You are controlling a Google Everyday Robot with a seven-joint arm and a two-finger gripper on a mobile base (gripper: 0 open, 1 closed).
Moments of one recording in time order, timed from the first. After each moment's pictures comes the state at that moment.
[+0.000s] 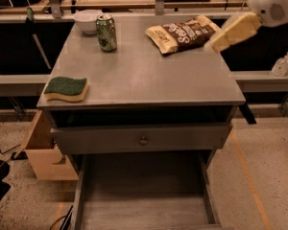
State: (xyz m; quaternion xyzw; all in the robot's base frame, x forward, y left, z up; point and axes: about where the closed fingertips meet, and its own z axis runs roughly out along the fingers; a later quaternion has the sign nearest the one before) arm 0.596 -0.179 1.032 -0.51 0.73 0.06 0.46
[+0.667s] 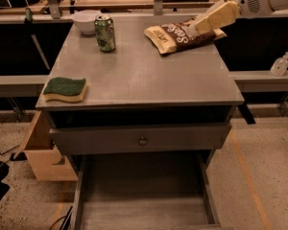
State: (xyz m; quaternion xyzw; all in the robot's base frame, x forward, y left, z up) arm 0.659 -0.163 1.044 -0.45 0.71 0.11 0.53
